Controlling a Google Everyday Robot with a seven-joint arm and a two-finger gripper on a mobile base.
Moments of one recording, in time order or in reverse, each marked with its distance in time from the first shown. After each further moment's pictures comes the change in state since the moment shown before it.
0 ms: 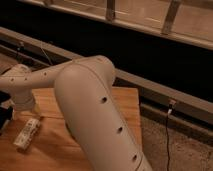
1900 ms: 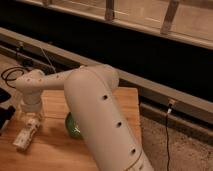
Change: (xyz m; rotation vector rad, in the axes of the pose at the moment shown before) arm -0.007 -0.006 0.044 -0.146 0.108 0.067
